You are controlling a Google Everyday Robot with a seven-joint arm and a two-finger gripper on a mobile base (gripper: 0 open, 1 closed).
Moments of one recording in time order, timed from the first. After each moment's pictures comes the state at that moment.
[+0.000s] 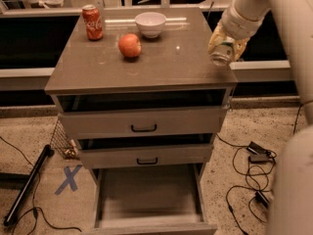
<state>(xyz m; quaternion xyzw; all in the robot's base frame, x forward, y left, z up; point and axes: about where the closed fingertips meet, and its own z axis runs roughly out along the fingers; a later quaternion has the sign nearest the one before) 0.700 -0.210 0.888 -0.97 0.15 -0.15 0.13</state>
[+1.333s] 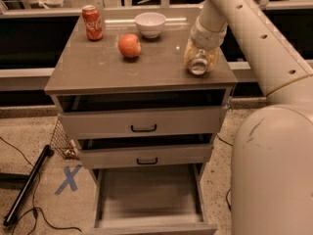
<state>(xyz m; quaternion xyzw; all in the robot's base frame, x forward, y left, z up) 0.721 -0.142 0.832 -0.99 0.06 -0.09 0.09</state>
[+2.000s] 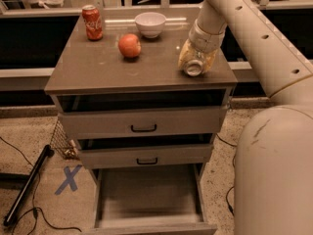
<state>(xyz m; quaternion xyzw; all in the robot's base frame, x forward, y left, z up) 0.712 -0.136 0.825 -0.99 0.04 -0.08 0.09</state>
